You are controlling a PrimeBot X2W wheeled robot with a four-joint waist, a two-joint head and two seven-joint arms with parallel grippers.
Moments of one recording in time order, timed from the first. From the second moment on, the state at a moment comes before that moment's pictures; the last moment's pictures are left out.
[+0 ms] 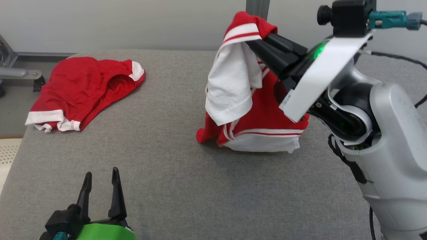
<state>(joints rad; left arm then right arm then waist) 0.06 0.05 -0.02 0.14 -0.31 -0.06 -0.26 -0.71 -0.21 0.37 -0.15 0.77 0.13 0.50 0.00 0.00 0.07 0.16</state>
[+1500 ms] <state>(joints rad) 0.06 0.05 0.00 0.12 -0.32 -0.05 -0.26 -0.39 -0.44 0.29 0.45 0.36 0.13 0.32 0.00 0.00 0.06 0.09</state>
